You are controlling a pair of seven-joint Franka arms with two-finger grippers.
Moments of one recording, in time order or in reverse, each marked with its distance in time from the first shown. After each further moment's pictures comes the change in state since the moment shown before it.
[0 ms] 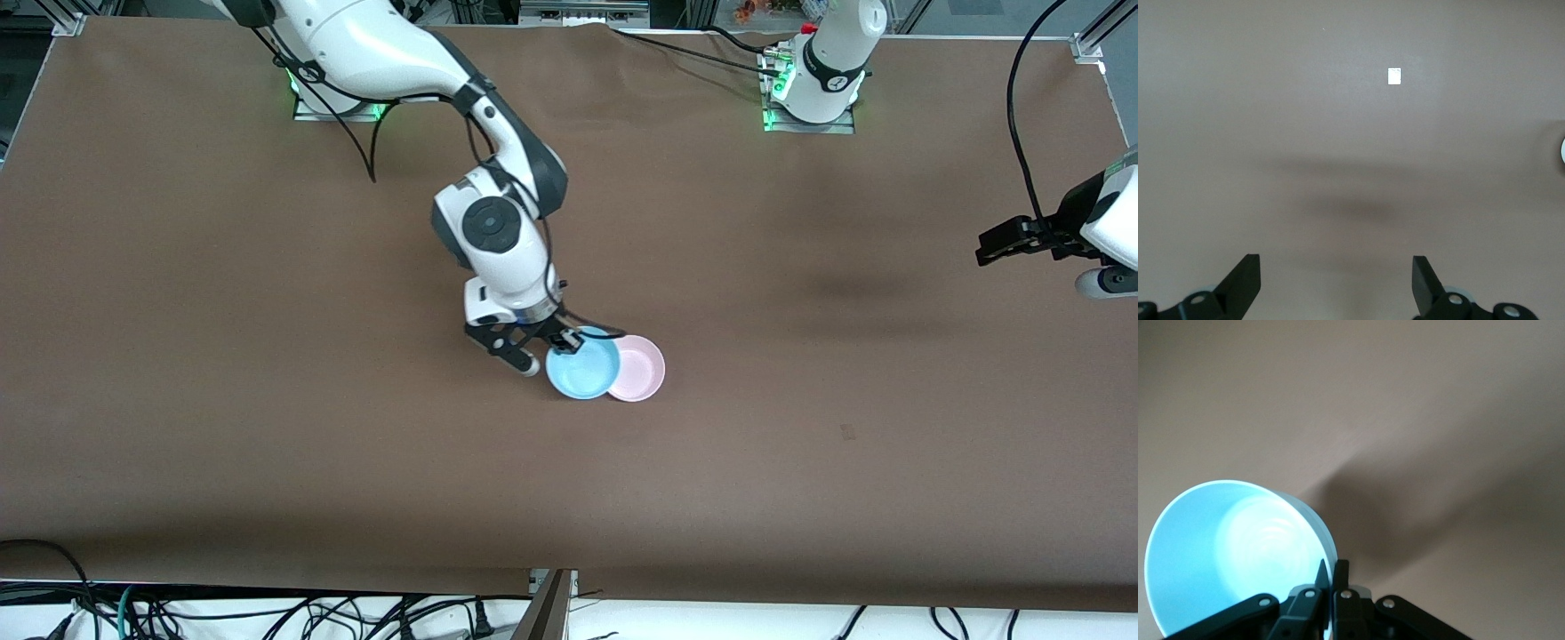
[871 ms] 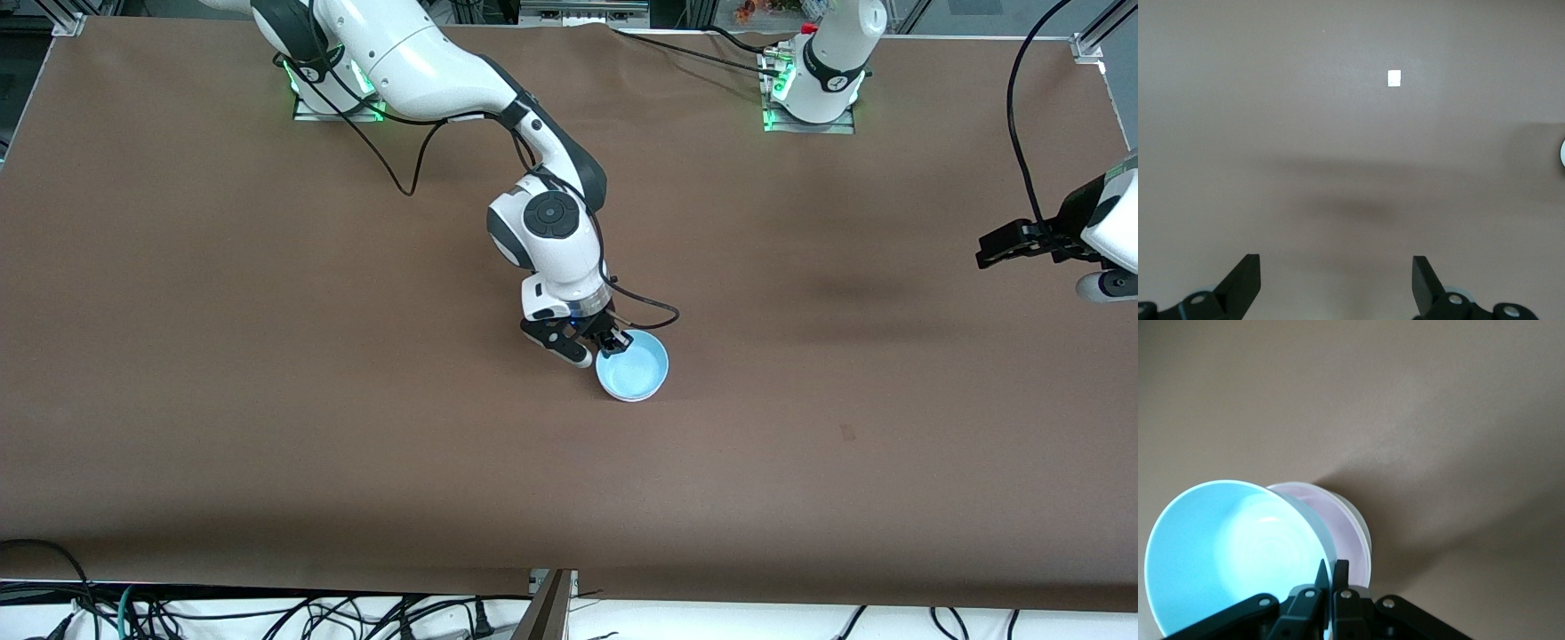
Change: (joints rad) left arm 0.000 0.009 0.000 0.013 0.000 0.000 -0.002; right arm 0.070 0.151 -0.006 0.144 -0.047 0.080 0.078
